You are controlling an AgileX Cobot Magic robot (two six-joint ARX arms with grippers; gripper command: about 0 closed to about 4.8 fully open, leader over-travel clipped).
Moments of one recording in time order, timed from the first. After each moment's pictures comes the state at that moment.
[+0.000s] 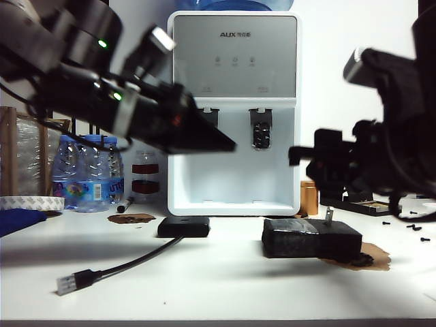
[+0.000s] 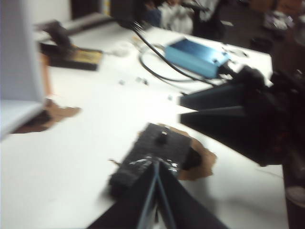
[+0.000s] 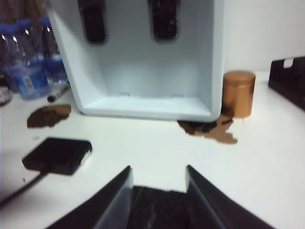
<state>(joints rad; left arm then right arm) -0.52 1.70 0.79 0.53 0.68 0.15 0.62 1.68 0.22 1.33 0.36 0.13</state>
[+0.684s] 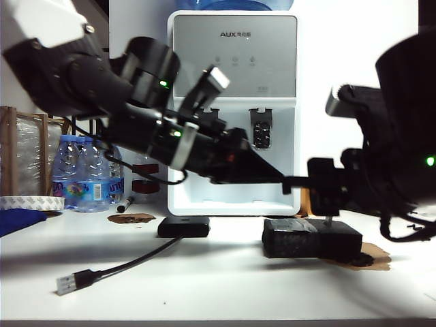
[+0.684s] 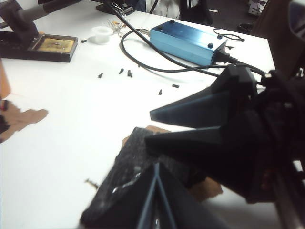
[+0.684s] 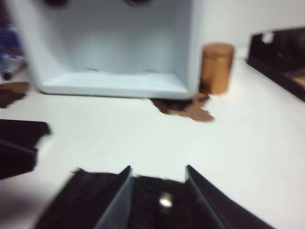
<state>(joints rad) -0.63 1.94 0.96 0.59 0.64 0.15 0.60 1.79 0.29 1.26 0.44 0.14</state>
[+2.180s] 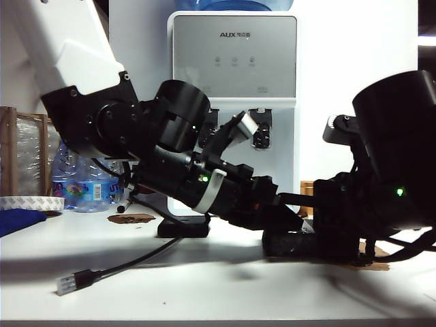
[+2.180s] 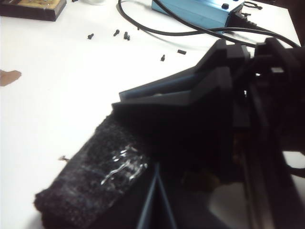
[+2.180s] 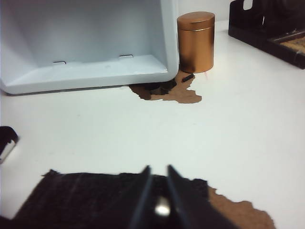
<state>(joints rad) -0.68 2.10 1.01 0.62 0.53 0.15 0.56 1.94 0.38 1.27 0.47 0.27</state>
